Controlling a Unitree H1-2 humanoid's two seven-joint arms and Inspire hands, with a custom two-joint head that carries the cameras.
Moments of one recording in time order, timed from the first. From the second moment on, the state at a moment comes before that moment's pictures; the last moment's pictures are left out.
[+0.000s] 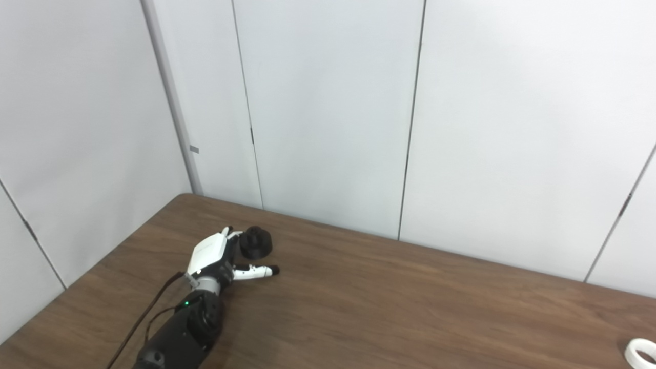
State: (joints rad) left arm -0.47 0.38 -0.07 0.59 0.56 0.29 0.28; right arm 0.41 -0.40 -0.25 -0.23 0.18 -0.17 0.21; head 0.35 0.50
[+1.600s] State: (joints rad) left arm -0.45 0.39 -0.05 0.70 0.41 0.00 0.36; right arm 0.42 -0.40 -0.26 -0.24 0.21 -0.15 0.24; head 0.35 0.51
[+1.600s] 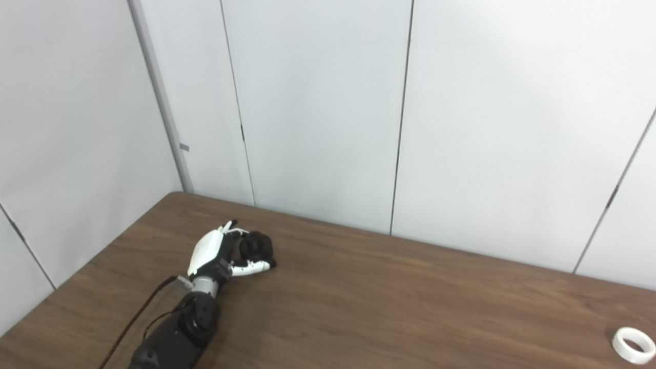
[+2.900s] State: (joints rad) left arm -0.33 0.38 -0.15 0.48 0.48 -0.16 0.29; right arm 0.34 -0.37 -0.22 -0.31 0.09 0.00 0.18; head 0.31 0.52
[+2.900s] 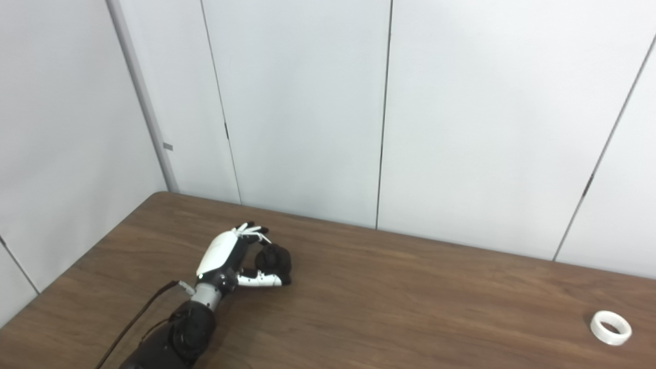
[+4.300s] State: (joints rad) left arm -0.15 0.38 -0.27 0.15 0.62 -0.28 0.06; right arm -0.45 -0.61 0.10 0.07 -0.56 0.33 0.23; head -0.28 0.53
